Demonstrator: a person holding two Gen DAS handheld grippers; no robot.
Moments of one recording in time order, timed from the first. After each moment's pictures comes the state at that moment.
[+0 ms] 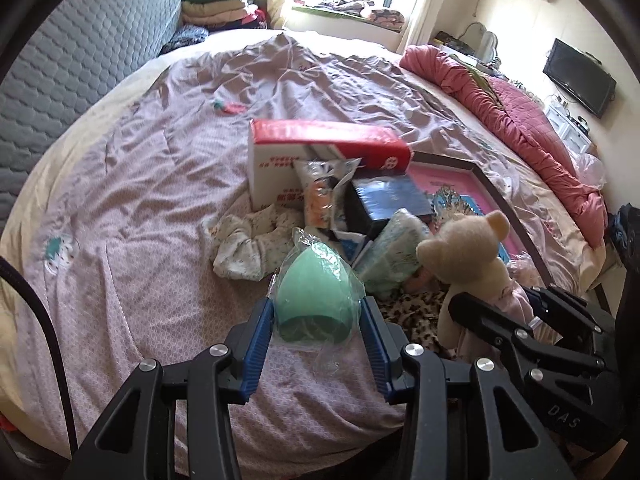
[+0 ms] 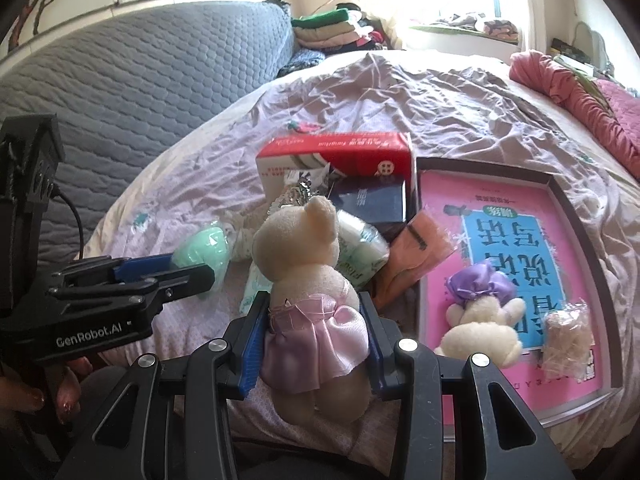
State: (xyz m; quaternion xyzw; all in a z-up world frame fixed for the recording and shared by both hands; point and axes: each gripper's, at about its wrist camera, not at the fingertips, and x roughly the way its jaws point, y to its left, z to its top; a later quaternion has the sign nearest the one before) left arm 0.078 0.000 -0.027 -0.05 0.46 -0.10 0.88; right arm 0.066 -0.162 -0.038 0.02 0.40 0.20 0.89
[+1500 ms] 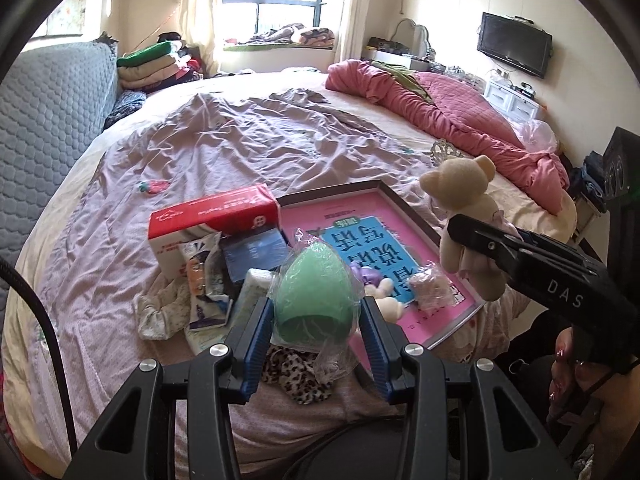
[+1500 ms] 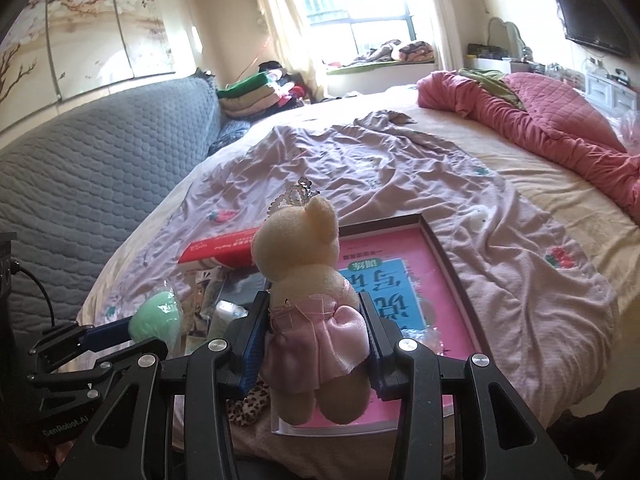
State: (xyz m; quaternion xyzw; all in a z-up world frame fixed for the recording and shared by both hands) left arm 0.052 -0.113 0.043 0.03 0.40 -0.18 0.90; right arm 0.038 -0.297 0.042 0.10 0.33 0.08 0.93
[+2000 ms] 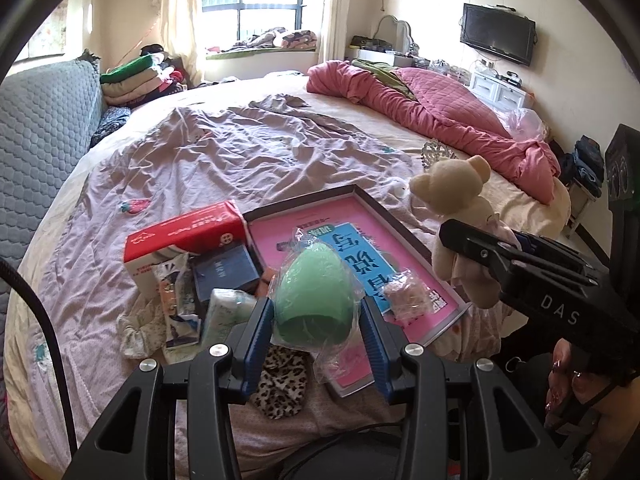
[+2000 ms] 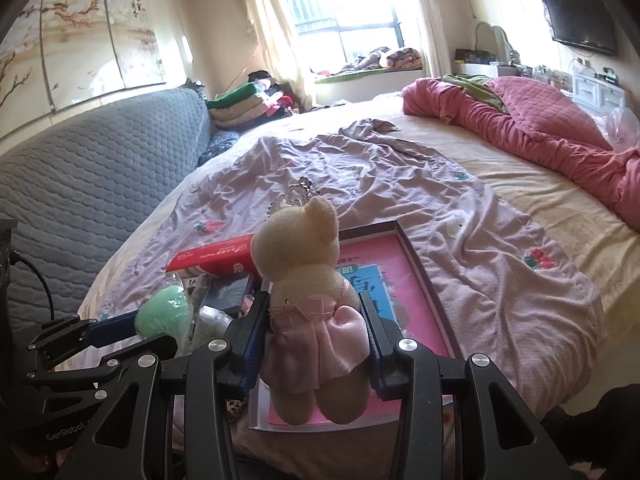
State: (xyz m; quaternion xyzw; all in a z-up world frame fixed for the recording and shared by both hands) left arm 0.054 -0.151 0.048 0.06 0.39 -0.20 0.90; right arm 0.026 -0.326 0.044 0.11 0.32 0.06 0.94
